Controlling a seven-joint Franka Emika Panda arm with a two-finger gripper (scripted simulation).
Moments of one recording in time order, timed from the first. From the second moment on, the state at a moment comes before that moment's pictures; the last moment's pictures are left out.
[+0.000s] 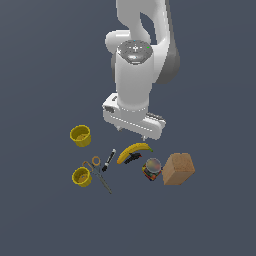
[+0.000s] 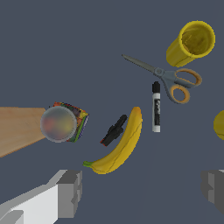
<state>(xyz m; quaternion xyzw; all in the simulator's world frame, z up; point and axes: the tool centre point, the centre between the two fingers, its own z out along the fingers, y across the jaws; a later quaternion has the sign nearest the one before) 0.018 0.013 0.216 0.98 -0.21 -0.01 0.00</state>
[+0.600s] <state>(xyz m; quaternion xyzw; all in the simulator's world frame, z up) 0.023 0.023 0.156 0.93 -0.36 -0.01 0.00</state>
